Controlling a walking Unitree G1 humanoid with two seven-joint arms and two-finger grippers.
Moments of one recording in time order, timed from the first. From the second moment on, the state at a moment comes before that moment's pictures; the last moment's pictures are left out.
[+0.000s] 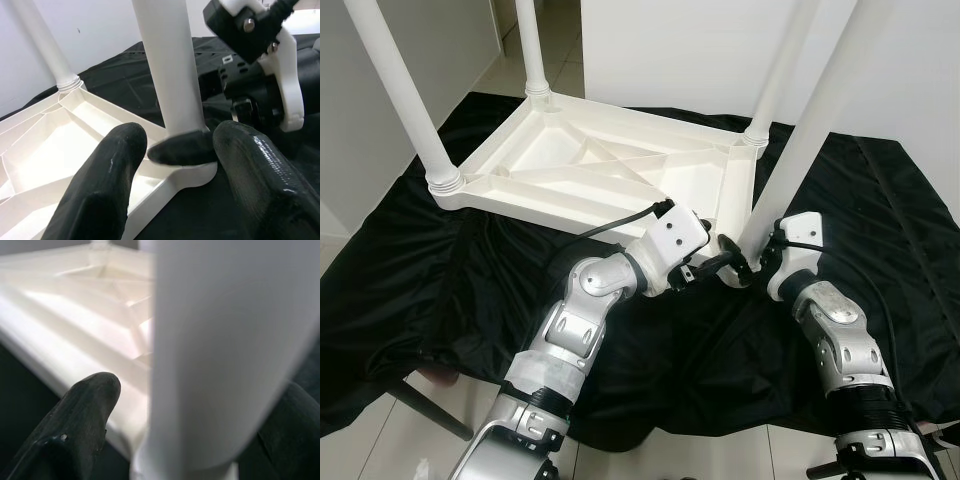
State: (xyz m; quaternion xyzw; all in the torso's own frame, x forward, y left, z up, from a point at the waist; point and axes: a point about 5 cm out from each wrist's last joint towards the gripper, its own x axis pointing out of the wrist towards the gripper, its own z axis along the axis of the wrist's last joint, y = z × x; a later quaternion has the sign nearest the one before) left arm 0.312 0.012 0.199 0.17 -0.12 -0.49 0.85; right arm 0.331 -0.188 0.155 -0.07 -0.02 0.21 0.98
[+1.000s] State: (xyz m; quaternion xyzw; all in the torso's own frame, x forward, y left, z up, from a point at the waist) left arm 0.312 0.013 0.199 0.17 -0.12 -0.49 0.85; right arm 0.344 -0.197 0.151 -0.09 0.00 0.26 0.96
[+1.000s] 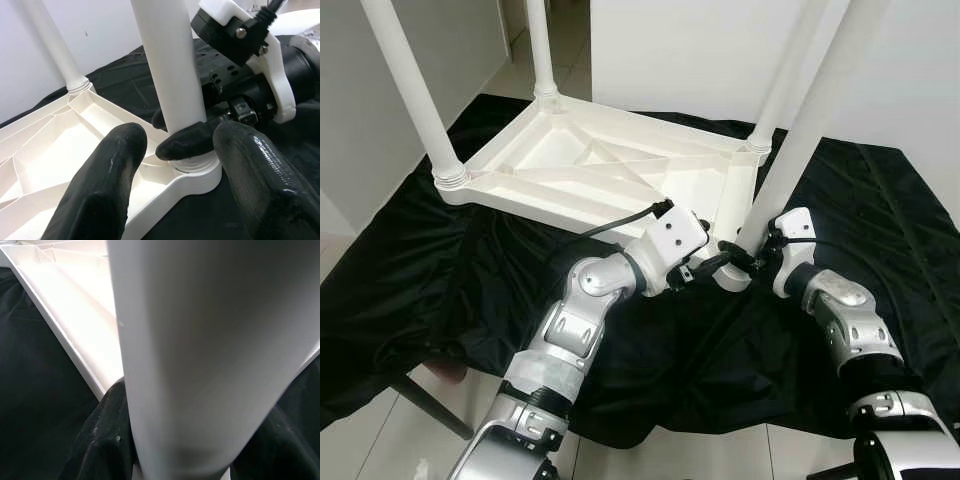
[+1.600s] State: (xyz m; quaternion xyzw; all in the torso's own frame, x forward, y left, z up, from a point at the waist) left arm 0.311 0.008 0.200 0.15 -0.12 -0.49 0.85; right arm 0.329 -0.173 0.146 -0.02 0.00 0.03 1.00
